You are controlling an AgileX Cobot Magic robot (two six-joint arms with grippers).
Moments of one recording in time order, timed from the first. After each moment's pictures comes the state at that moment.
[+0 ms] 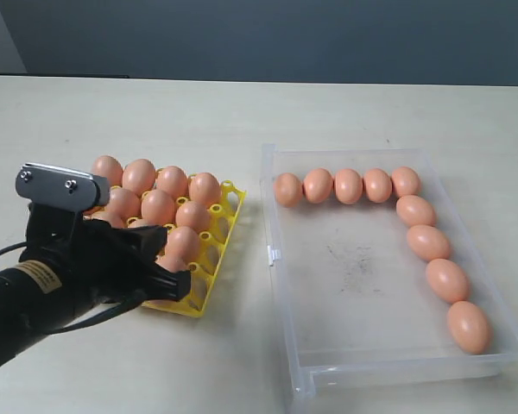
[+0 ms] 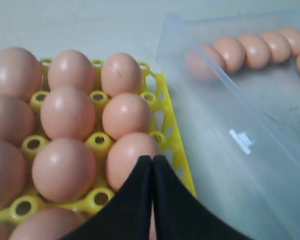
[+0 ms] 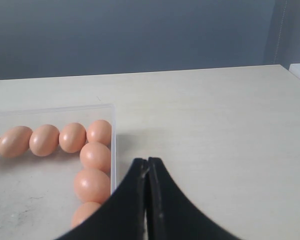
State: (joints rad) left arm -0.76 1.37 -0.30 -0.69 -0.54 0.17; right arm -0.03 0.00 0.00 0.04 0.31 0.03
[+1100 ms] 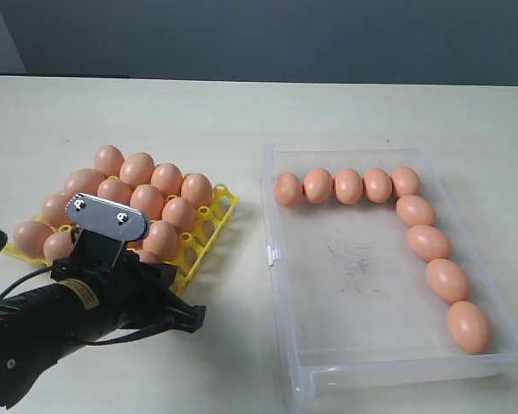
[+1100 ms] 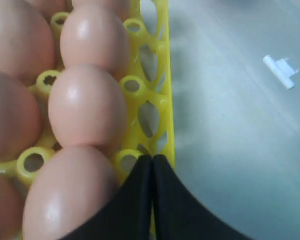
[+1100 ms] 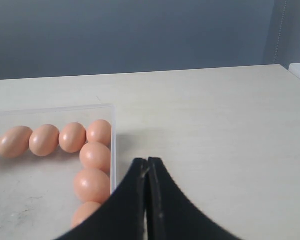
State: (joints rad) left arm -0.76 1.57 -0.33 -0.67 -0.50 0.18; right arm -0.03 0.00 0.00 0.04 0.31 0.03
